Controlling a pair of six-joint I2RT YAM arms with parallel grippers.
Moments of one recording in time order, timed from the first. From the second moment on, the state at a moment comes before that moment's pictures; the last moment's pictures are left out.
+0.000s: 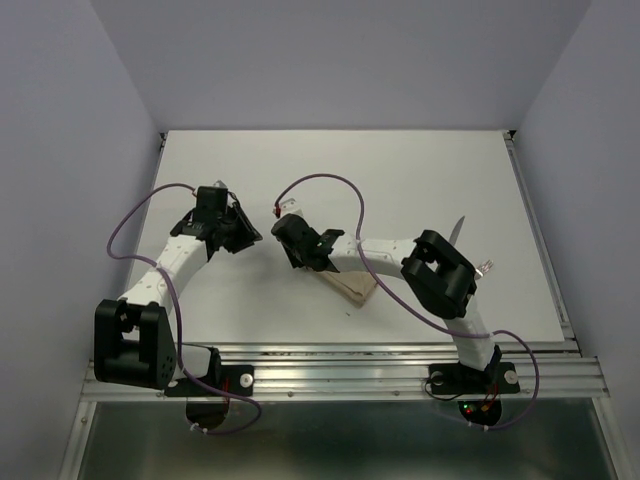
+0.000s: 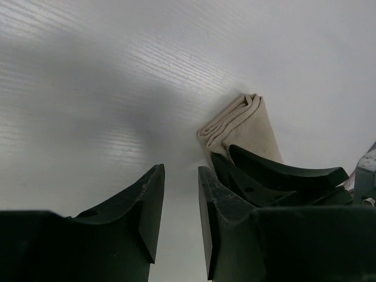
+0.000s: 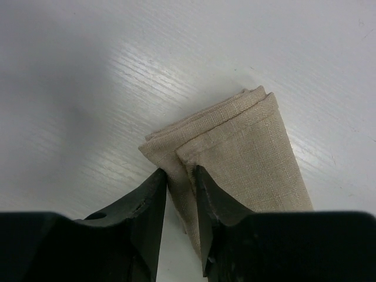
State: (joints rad) left arm -0.16 1.31 0.87 -0.43 0.14 -0.69; right arm 1.00 2.11 1.53 -0.25 0.39 0.34
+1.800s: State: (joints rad) left arm -0.55 1.54 0.89 -0.21 0.01 -0.63; right arm 0.69 1.85 1.05 0.25 -0.22 0.75
